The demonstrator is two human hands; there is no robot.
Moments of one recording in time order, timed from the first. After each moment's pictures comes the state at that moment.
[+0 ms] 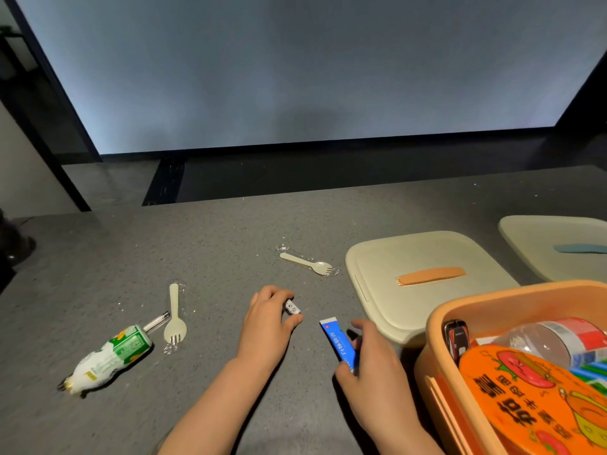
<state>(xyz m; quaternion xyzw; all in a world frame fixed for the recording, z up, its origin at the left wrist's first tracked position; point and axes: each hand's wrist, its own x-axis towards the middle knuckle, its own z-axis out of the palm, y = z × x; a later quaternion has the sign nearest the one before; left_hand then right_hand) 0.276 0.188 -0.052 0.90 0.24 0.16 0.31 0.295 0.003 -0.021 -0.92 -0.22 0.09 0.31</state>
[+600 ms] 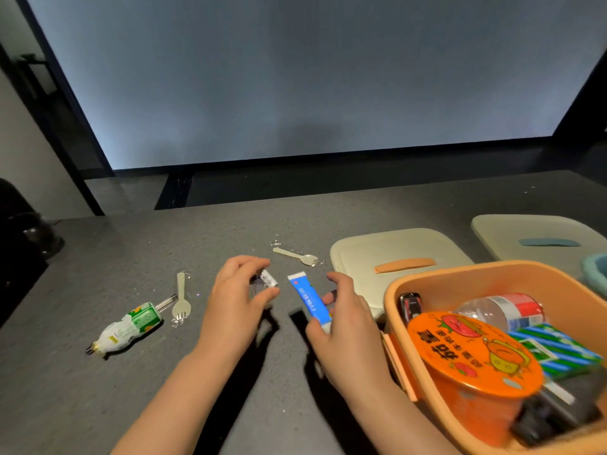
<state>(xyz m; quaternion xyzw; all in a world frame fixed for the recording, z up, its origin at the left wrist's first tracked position) 0.207 0.149 0.054 0.88 0.21 0.29 0.32 0.259 -0.008 0.052 -0.87 -0.29 0.00 0.41</state>
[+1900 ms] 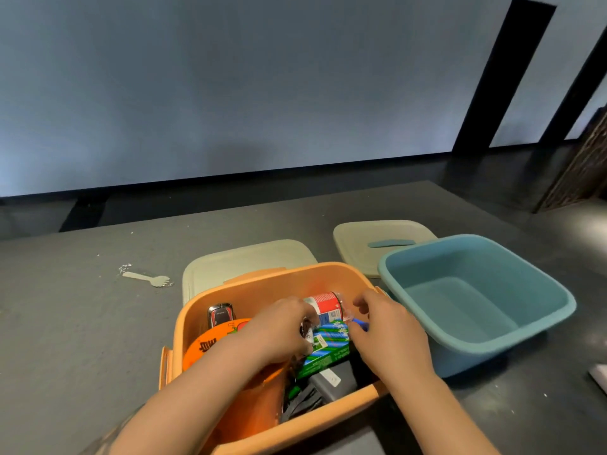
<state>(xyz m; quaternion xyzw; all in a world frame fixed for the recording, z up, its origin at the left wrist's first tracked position) 0.366 -0.125 0.076 0.98 -0.01 -0.08 0.20 0.396 -0.300 0.076 -0.96 -0.17 -0.08 0.22</state>
